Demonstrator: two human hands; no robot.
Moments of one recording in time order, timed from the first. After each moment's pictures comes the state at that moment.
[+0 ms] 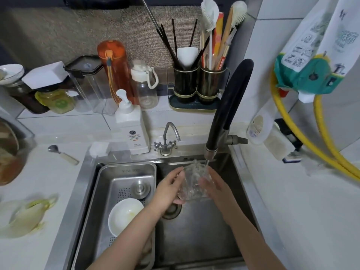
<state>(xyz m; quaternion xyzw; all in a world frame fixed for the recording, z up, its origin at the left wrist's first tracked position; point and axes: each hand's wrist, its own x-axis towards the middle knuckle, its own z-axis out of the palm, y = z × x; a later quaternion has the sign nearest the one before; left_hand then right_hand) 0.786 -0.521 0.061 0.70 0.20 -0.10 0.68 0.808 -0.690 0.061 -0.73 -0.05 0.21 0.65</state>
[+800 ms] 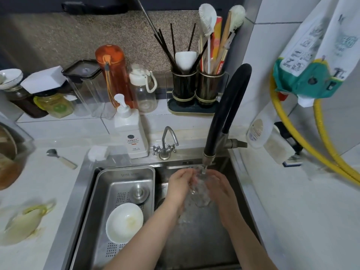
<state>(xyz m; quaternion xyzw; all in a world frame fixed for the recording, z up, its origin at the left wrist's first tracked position) 0.810 -0.557 0.082 0.59 0.27 -0.01 0.76 0.815 -0.686 0.057 -0.67 -0.01 0.14 0.73</state>
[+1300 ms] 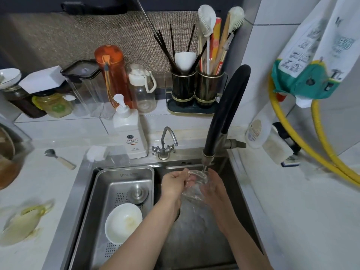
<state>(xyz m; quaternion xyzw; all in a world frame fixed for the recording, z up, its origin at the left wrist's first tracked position) 0.818 -0.551 0.080 0.55 0.33 0.00 0.77 0.812 -0.682 0.044 -0.68 -0.05 0.17 0.71</state>
